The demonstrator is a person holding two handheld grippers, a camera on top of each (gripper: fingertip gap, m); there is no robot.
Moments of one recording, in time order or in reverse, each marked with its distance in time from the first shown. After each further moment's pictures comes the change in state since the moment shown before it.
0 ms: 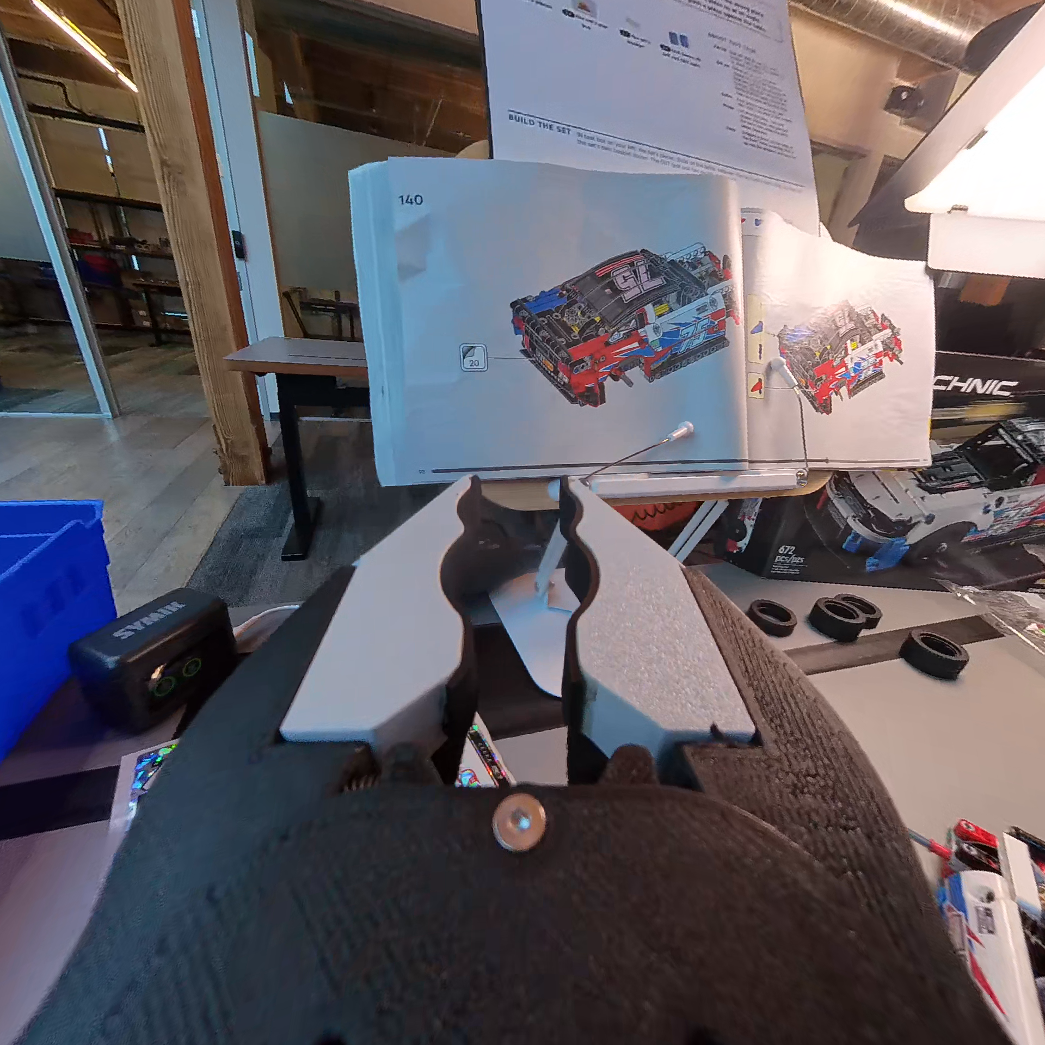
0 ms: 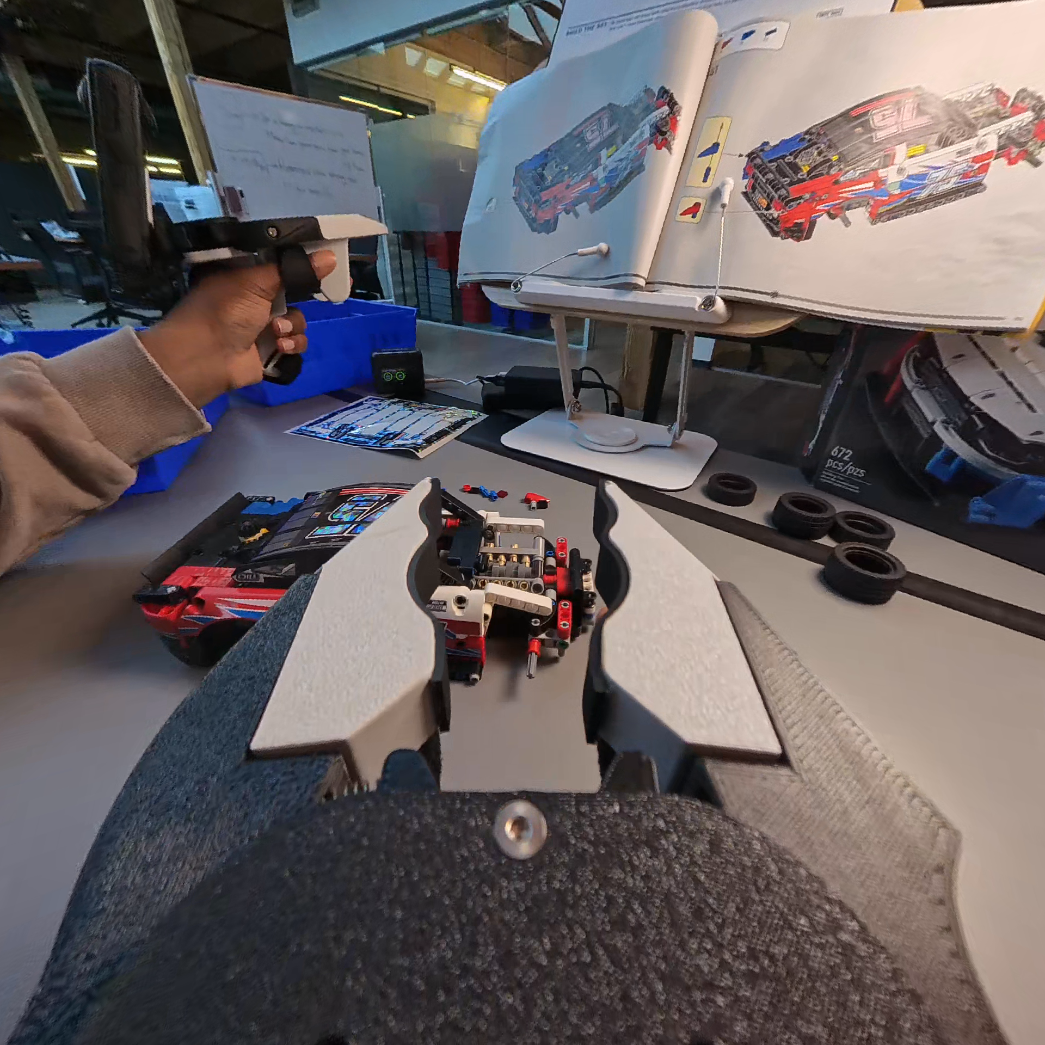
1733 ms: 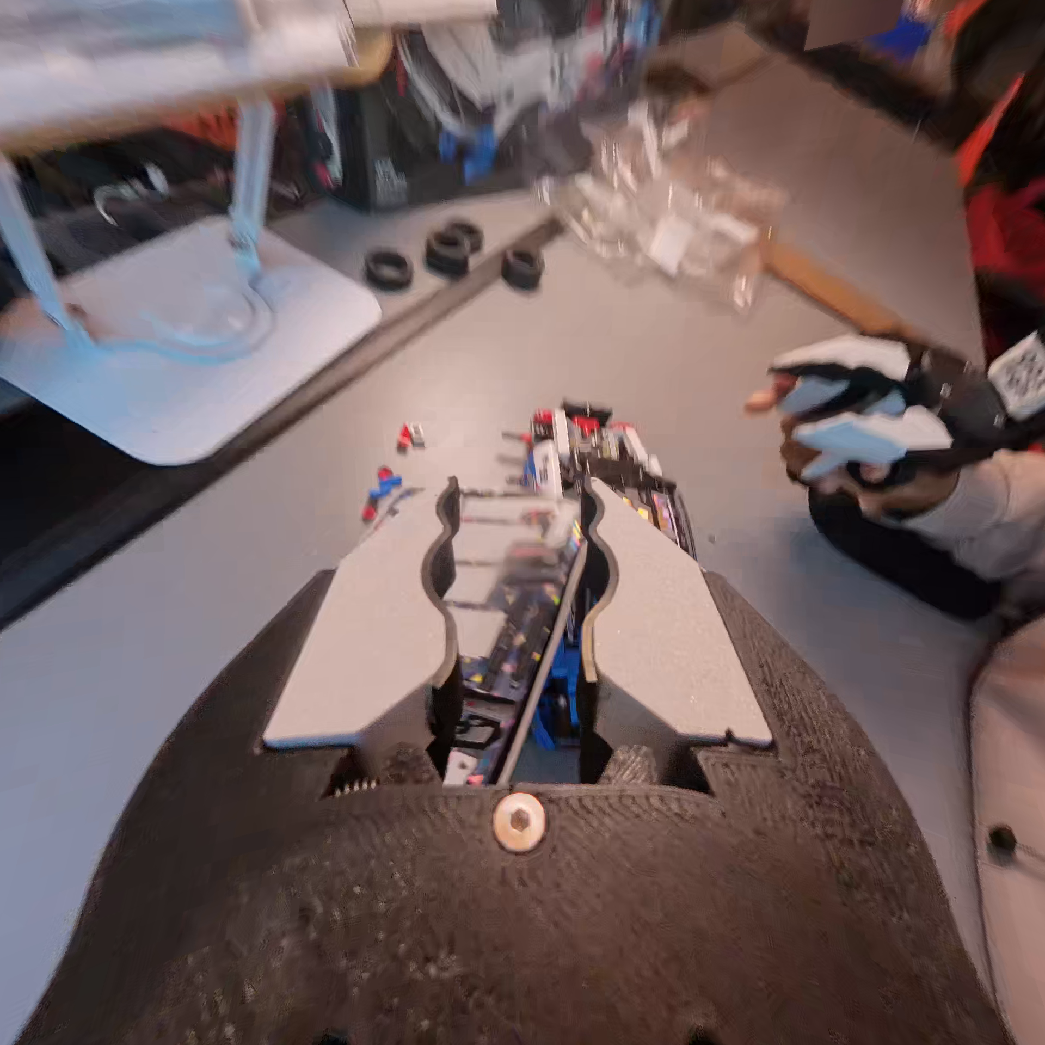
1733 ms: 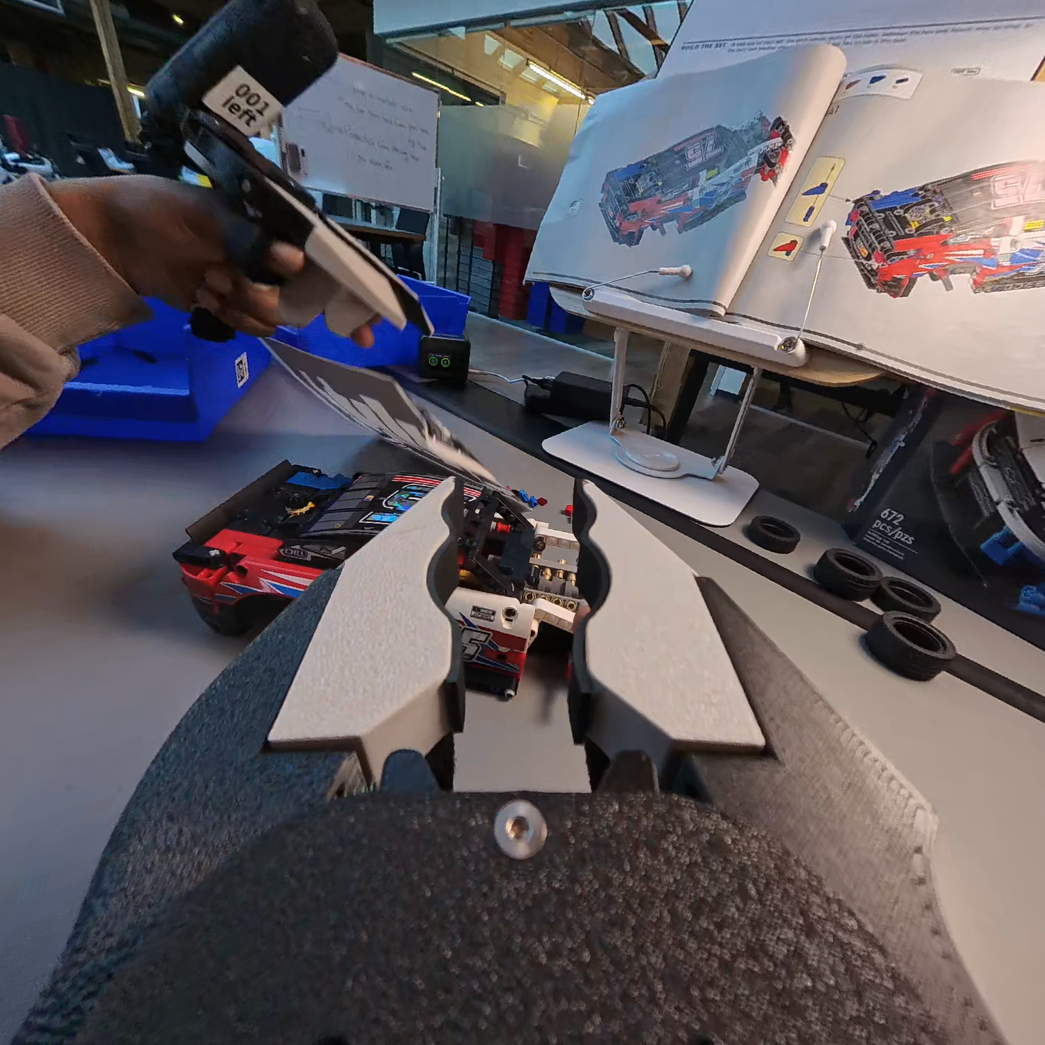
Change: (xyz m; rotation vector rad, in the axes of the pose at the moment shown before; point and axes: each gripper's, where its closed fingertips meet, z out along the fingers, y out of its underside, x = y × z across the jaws) left arm 0.125 0.068 -0.093 -0.705 0.741 -0.041; right arm -0.037 0.002 0.011 0.000 -0.089 -0.136
